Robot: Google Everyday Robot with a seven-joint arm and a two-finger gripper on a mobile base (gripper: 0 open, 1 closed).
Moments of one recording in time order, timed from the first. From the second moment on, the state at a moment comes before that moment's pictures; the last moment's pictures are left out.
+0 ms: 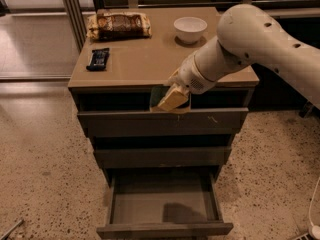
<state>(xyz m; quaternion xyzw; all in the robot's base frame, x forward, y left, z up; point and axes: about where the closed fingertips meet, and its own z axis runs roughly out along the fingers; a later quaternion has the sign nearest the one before) 0.583 -0.029 0.833 -0.59 0.73 0.15 0.30</state>
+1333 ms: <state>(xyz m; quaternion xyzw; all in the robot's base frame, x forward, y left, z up) 0.700 -0.073 0.885 -0.51 0.75 0.16 0.39</state>
